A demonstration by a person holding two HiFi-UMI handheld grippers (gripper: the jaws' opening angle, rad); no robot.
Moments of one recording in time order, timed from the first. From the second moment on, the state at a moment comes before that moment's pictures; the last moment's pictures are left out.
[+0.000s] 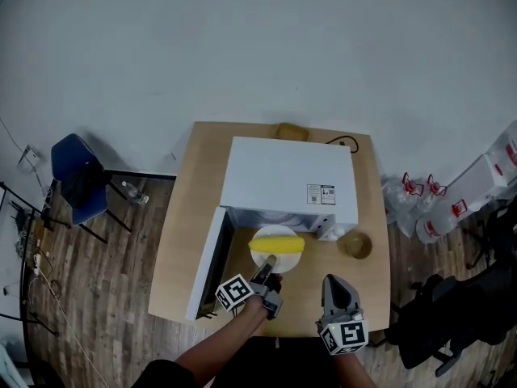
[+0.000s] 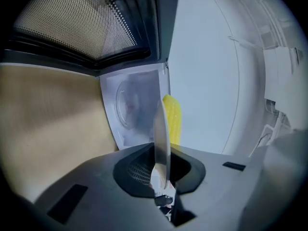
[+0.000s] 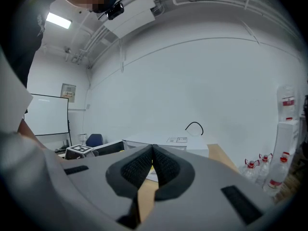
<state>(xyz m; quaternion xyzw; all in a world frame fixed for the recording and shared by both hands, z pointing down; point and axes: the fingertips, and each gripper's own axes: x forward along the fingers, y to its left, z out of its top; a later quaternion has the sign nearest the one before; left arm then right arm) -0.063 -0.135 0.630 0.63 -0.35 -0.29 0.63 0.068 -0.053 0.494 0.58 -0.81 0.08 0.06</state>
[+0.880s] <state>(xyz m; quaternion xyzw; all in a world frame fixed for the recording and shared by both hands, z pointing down) -0.036 -0.248 0.724 0.59 -0.40 -0.31 0.63 0.091 -0.150 0.521 0.57 -0.81 0.10 0.07</state>
